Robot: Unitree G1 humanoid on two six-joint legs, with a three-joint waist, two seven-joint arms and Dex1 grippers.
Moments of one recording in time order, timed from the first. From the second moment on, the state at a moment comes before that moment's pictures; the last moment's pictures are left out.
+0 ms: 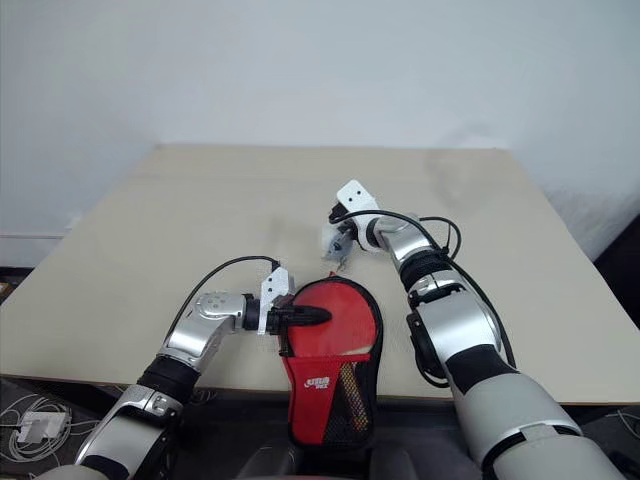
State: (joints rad) left arm -0.46 0.31 -0.28 0.41 -0.16 0.14 -1.16; right arm -1.16 -0.18 0.15 1.23 -0.12 0.16 0.64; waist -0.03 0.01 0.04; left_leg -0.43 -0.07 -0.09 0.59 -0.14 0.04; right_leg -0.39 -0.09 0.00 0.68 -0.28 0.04
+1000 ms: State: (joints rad) left arm -0.50 0.31 -0.30 0.46 -0.15 0.12 -1.17; right arm -0.75 -0.38 0.15 0.47 -0.06 0.56 0.79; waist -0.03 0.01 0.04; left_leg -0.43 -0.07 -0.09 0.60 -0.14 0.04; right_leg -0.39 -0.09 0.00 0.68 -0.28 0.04
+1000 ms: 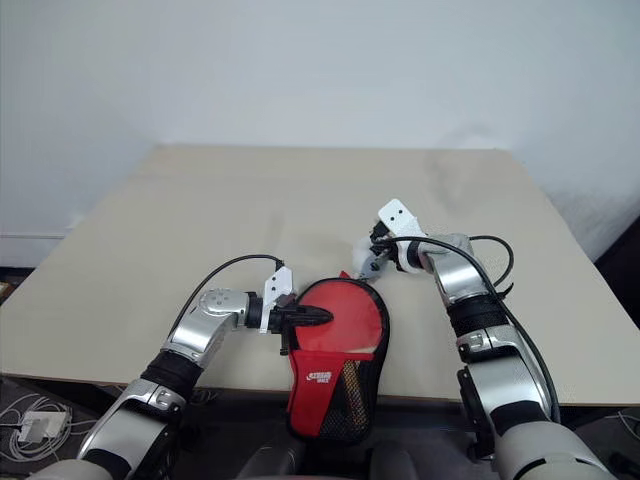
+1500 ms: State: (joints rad) left arm -0.49 0.29 -0.30 0.53 -0.15 0.02 -1.16; right arm -0.56 -0.50 0.09 0.14 0.04 0.77 0.76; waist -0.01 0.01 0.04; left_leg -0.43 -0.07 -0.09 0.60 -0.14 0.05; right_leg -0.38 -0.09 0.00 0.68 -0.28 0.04
